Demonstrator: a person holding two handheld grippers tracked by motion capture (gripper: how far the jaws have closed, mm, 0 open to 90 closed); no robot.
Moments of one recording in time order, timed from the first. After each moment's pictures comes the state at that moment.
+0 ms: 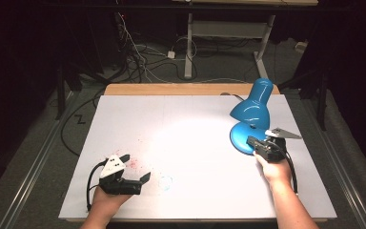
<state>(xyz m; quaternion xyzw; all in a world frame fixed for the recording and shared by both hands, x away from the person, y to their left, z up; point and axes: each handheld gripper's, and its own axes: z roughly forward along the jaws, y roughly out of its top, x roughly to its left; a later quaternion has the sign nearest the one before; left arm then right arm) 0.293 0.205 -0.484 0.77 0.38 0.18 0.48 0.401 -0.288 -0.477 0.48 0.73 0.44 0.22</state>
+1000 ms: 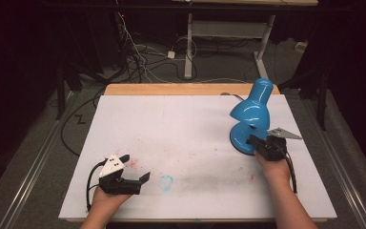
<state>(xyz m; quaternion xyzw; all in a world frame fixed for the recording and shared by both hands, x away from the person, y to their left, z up) 0.294 0.207 -0.486 0.77 0.38 0.17 0.49 0.403 -0.289 -0.479 0.49 0.72 0.44 0.24</state>
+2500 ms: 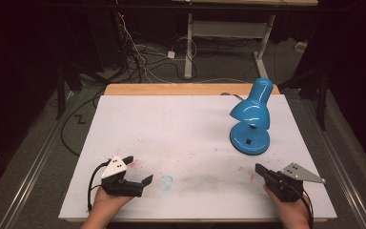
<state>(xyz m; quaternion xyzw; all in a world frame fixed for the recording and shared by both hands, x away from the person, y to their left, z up) 0.293 0.202 -0.487 0.78 0.36 0.16 0.49 0.285 -0.296 -0.474 0.41 0.73 0.48 0.24</state>
